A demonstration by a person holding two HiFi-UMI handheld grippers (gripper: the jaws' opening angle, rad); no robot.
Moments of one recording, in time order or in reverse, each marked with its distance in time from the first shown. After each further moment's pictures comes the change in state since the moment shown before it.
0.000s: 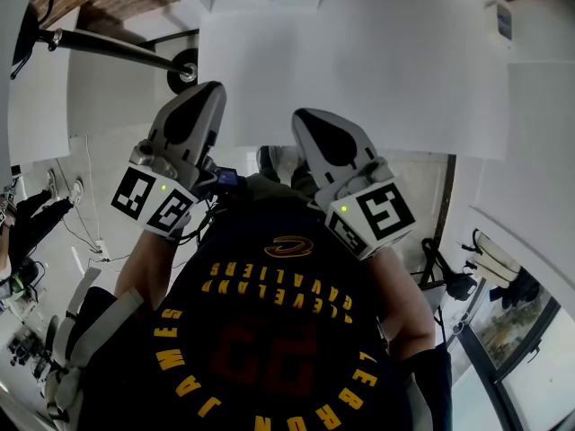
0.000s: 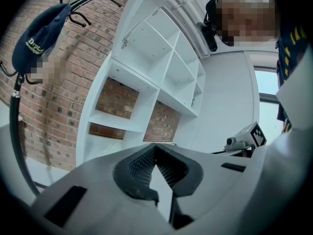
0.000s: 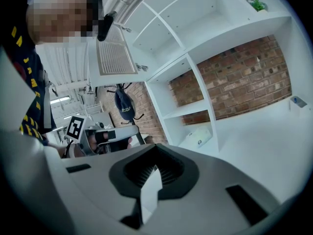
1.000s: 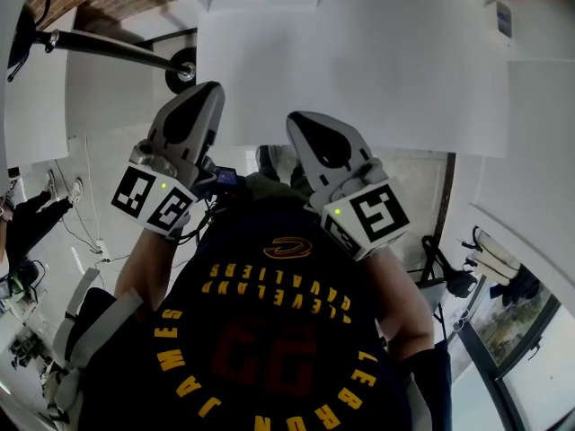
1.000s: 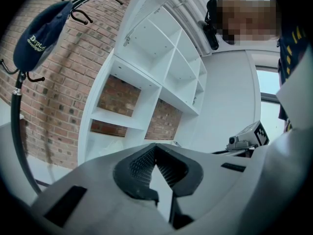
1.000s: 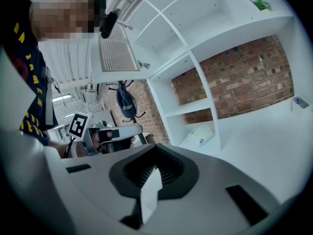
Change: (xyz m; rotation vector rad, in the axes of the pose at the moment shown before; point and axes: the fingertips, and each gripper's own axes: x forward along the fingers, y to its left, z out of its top) left arm 0.001 0.005 -0.006 -0.009 0.020 0.010; right arm 0.003 0.009 -0.008 0.004 0.041 0.021
